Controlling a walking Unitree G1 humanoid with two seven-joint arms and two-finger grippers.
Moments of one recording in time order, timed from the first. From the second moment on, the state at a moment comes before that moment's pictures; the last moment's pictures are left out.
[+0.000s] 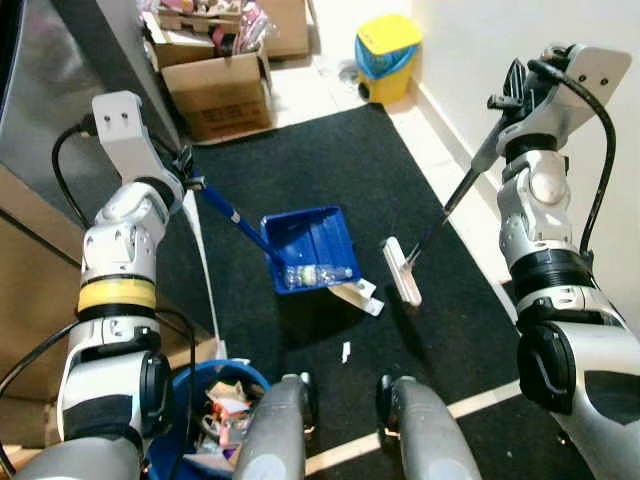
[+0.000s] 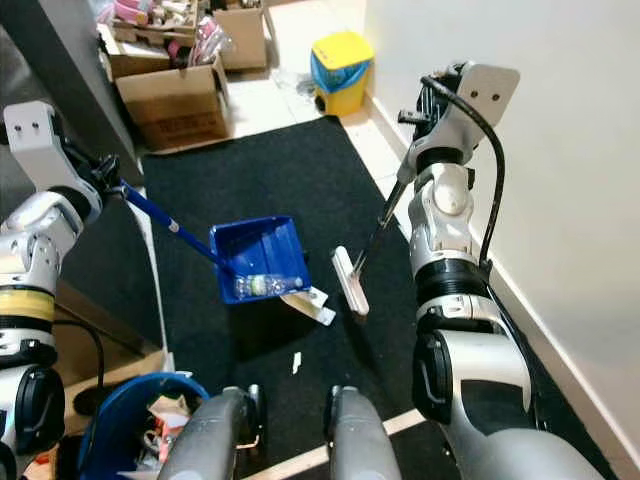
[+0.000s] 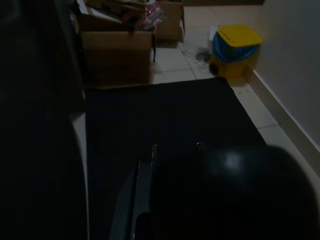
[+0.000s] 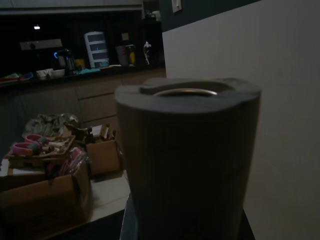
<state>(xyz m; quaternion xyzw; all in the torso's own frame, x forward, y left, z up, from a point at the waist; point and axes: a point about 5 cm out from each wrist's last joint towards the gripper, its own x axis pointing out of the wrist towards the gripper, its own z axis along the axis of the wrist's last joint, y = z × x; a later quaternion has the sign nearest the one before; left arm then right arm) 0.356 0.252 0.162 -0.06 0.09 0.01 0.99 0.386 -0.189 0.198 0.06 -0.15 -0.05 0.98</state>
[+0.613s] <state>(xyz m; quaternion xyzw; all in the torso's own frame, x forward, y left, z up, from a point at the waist) 0.355 0.255 0.156 -0.06 0.10 0.02 0.99 0.387 -0.186 0.192 0.06 -0.14 -0.04 0.99</state>
